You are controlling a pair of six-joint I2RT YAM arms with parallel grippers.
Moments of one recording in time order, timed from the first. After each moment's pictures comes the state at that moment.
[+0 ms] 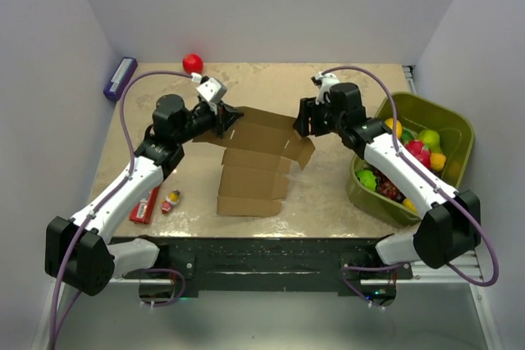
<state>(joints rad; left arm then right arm) -0.39 1.20 0.92 0.17 0.51 -0.02 0.44 1.38 1.16 -0.35 -0.13 0.22</state>
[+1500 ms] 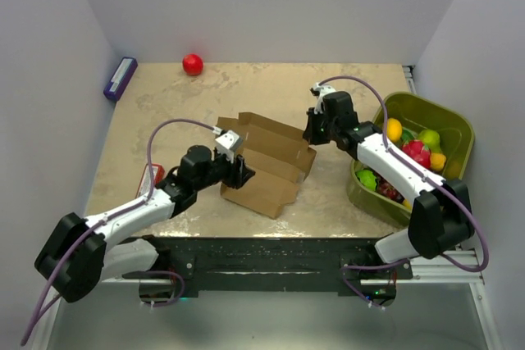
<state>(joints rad) -0.63 1.13 0.51 0.26 0.23 -0.19 0.43 1.45 1.09 -0.35 -0.07 0.27</state>
